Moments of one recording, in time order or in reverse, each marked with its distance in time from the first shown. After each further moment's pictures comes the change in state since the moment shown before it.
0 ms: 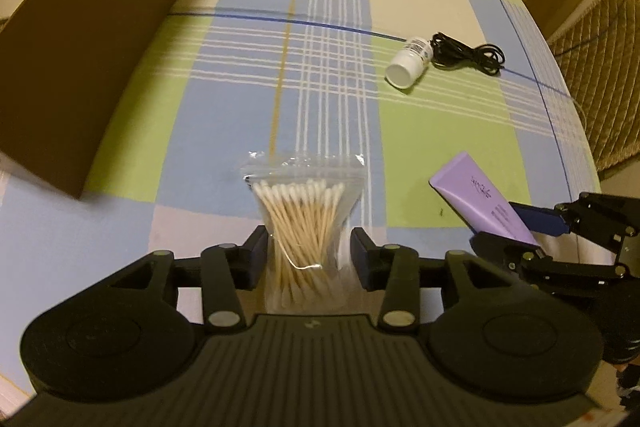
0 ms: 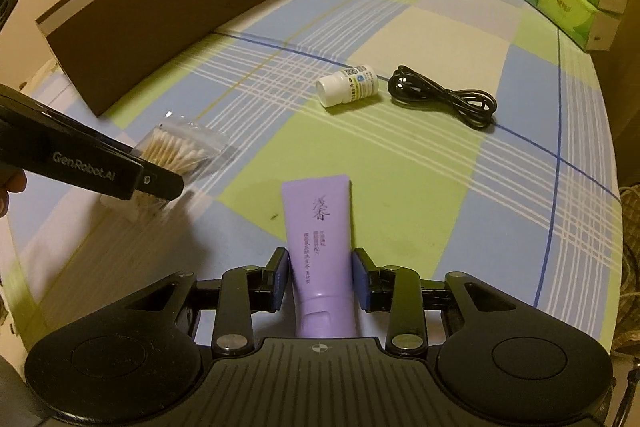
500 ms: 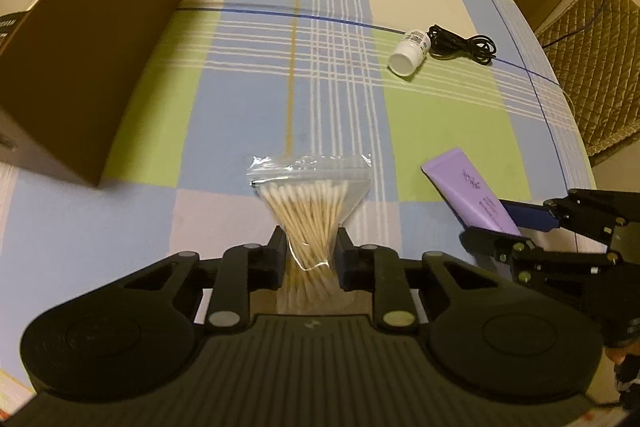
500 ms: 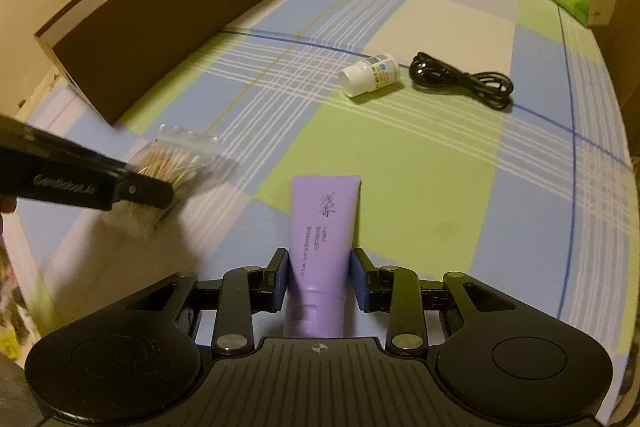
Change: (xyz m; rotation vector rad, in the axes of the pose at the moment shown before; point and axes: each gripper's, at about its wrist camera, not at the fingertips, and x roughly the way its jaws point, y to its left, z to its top) left arm -0.014 0.026 -0.014 0.016 0.002 -0.051; right arm 0.000 0.017 0.001 0.090 0.032 0.034
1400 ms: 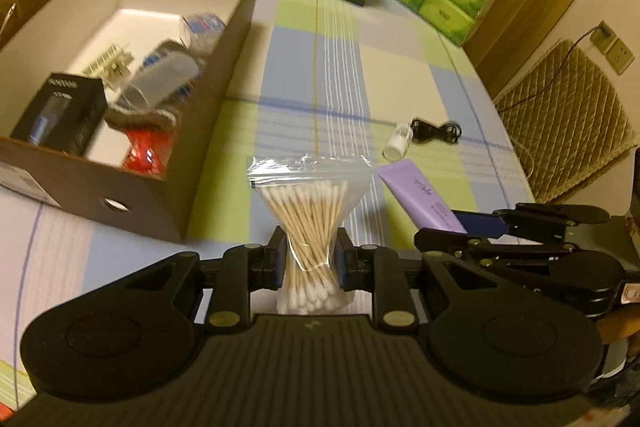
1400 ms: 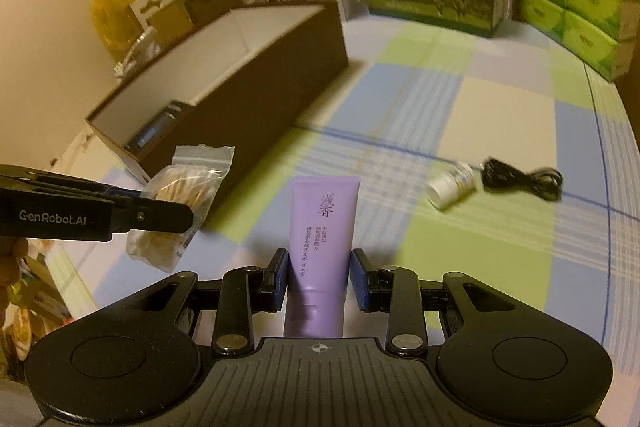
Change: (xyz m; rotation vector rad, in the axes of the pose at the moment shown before) left arm -0.097 0.052 0.006 -0.009 -0.180 -0.100; right arm -0.039 0.070 0.058 0.047 -0.160 0.089
